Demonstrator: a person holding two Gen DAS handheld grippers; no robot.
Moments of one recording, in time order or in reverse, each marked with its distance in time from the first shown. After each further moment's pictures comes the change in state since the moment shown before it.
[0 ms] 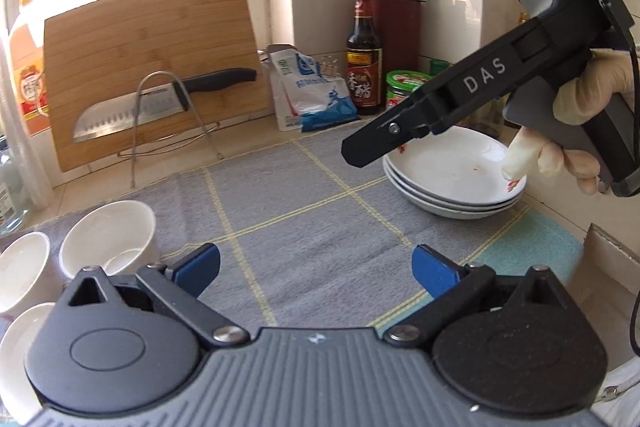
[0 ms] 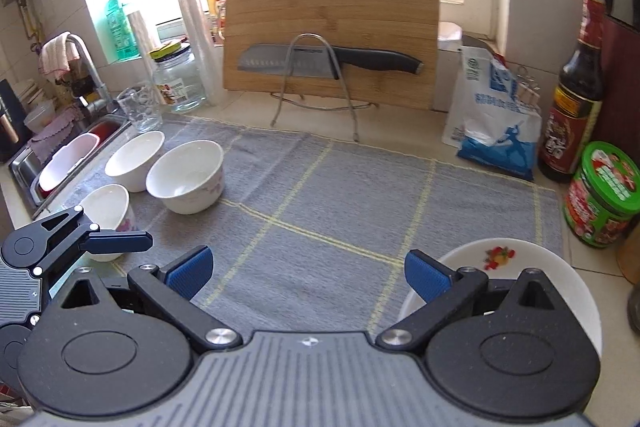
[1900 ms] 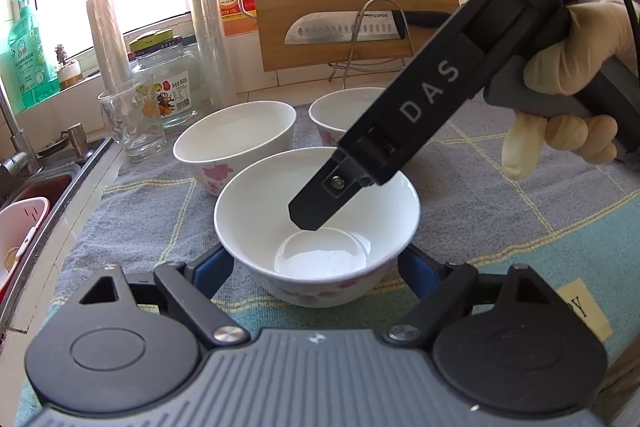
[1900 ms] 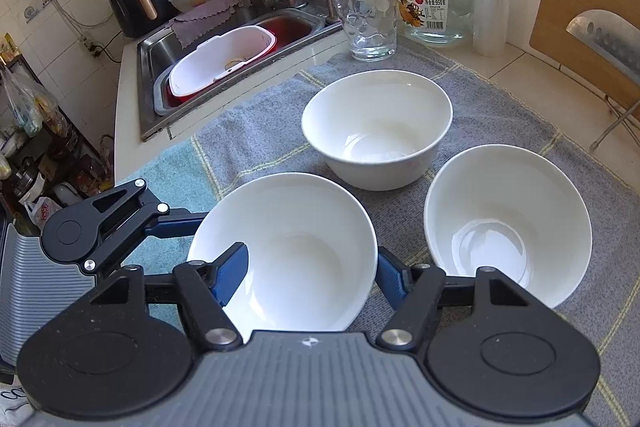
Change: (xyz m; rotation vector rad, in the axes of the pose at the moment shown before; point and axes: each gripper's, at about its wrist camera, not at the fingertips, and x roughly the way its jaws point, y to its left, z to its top) left arm -0.046 0.124 -0.092 -0.149 0.062 0.331; right arm 0.179 0.190 0.052 -0.309 0.269 0.422
